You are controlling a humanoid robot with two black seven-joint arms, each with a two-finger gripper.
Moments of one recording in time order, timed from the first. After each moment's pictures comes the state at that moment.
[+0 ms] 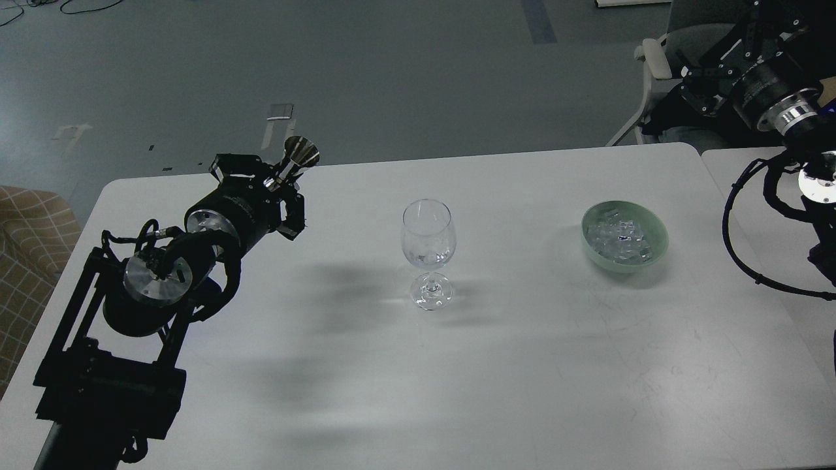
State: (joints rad) left arm -0.26 0.14 -1.44 -1.65 0.32 0.49 0.44; right arm 0.85 -0.40 1.10 0.53 -0.36 0.49 0.14
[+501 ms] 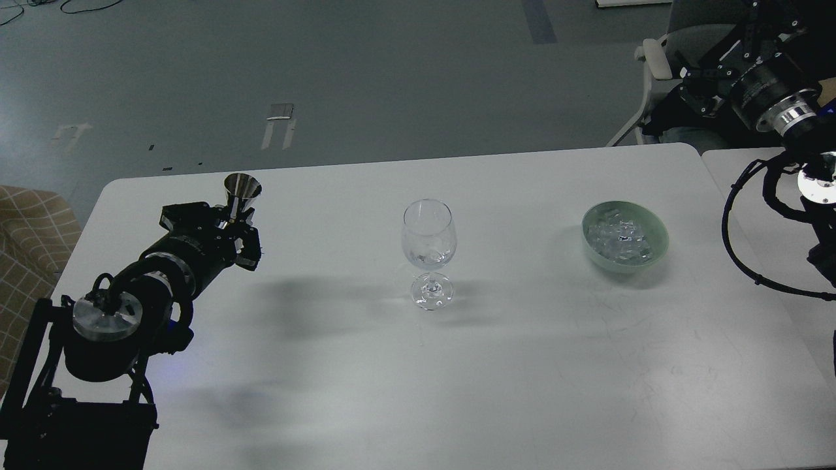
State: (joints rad) left arm -0.09 0.10 -1.64 -1.64 0.19 0.49 0.40; right arm 0.84 -0.39 1.10 0.53 -0.36 0.49 0.14
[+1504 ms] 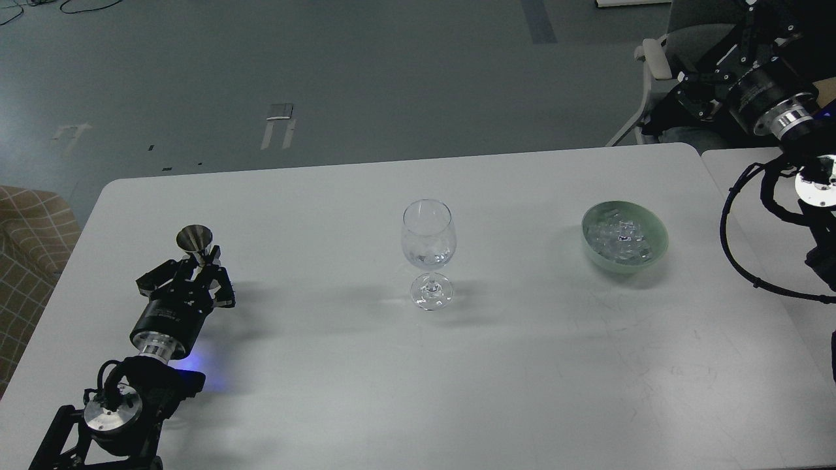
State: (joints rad) left arm -0.04 0.07 -1.69 -1.09 -0.10 -0.29 0.22; right arm 0.84 -0.39 1.10 0.53 -0.36 0.49 0.14
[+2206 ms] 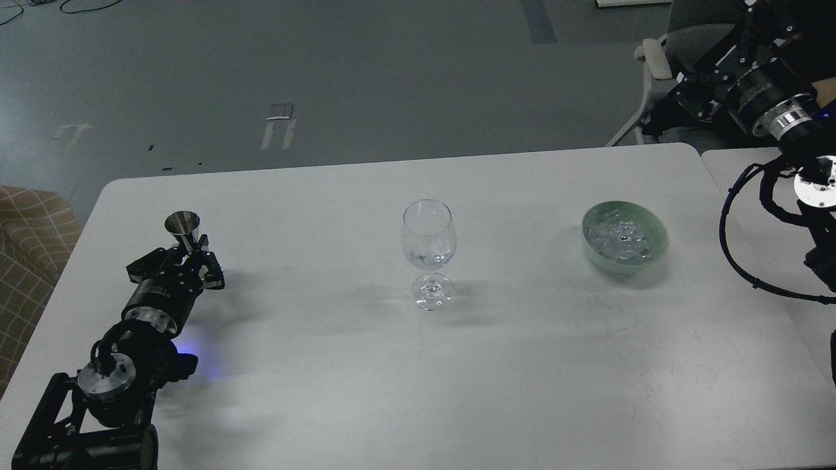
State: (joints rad) left arm -0.13 0.11 -1.69 -1.04 -0.13 -0.12 0.18; right arm 0.83 -0.39 1.10 0.53 -0.36 0.49 0.14
